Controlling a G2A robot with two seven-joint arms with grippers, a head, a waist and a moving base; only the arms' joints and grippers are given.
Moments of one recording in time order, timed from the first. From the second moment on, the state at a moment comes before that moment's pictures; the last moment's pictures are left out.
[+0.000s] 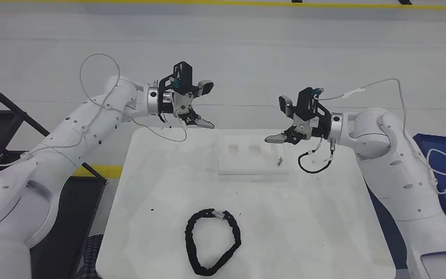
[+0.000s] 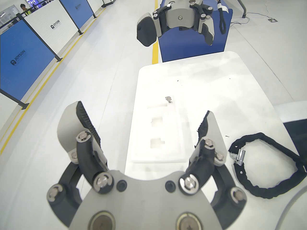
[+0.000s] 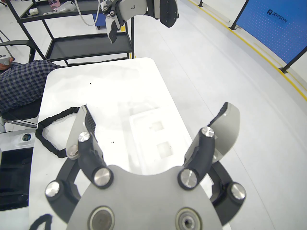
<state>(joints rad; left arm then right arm) 0.13 -0.89 -0.18 -1.00 0.95 -1.01 0.48 -0.73 -1.07 1.07 -1.36 -0.64 -0.99 0.51</state>
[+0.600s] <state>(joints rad) 0.13 -0.89 -0.18 -1.00 0.95 -1.01 0.48 -0.74 -1.07 1.07 -1.36 -0.64 -0.98 0.51</state>
